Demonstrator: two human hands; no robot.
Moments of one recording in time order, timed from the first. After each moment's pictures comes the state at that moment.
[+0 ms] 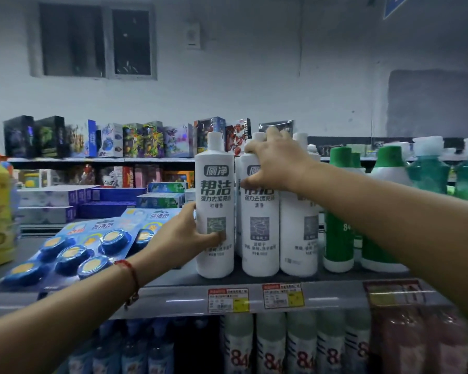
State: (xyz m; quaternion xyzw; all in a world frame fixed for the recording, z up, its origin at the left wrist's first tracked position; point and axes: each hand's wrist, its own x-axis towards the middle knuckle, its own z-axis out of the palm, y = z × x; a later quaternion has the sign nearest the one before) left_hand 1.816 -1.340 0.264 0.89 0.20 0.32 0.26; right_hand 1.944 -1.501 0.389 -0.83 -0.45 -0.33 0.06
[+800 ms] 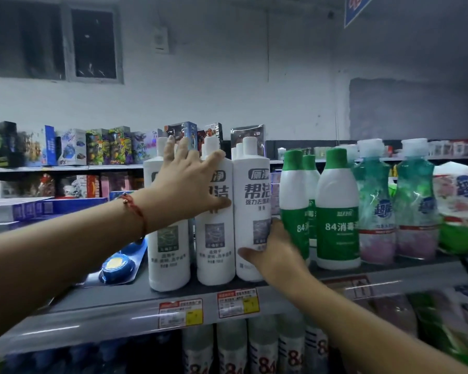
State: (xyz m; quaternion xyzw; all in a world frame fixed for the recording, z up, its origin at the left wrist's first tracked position) left_hand 1.876 -1.410 0.362 0.92 0.14 0.32 -0.18; right_hand 1.982 -1.557 0.232 -0.77 -0.32 -0.06 0.55
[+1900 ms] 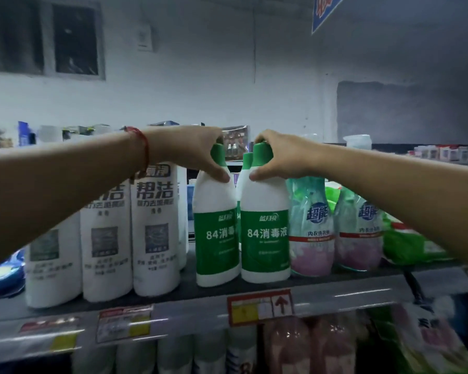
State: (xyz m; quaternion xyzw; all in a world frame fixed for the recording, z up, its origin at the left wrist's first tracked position) left_hand 2.015 -1.514 0.422 0.97 0.08 0.21 -0.05; right_hand 2.127 -1.689 0.400 -0.85 -0.45 -0.20 0.20
